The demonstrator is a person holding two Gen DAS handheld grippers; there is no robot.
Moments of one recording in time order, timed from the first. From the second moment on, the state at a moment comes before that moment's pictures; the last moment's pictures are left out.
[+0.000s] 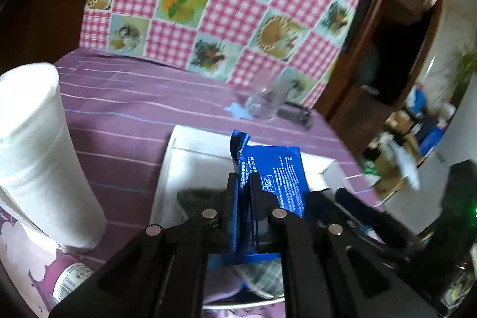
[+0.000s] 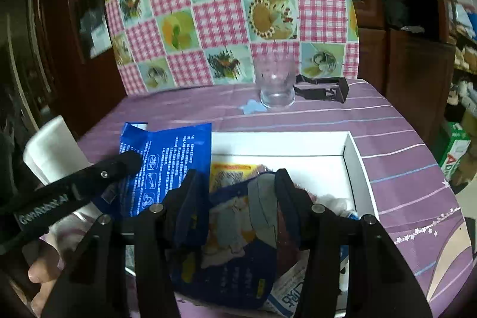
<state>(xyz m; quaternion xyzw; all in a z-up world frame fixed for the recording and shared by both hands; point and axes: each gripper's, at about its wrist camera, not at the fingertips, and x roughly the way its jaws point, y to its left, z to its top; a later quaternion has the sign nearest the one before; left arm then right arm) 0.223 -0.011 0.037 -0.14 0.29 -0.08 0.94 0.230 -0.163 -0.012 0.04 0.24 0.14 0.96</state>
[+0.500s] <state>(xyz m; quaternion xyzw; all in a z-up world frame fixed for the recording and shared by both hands) 0.208 0.004 0.046 -0.16 0.27 -0.05 0.95 0.235 -0.169 -0.020 0.04 0.26 0.12 0.96</state>
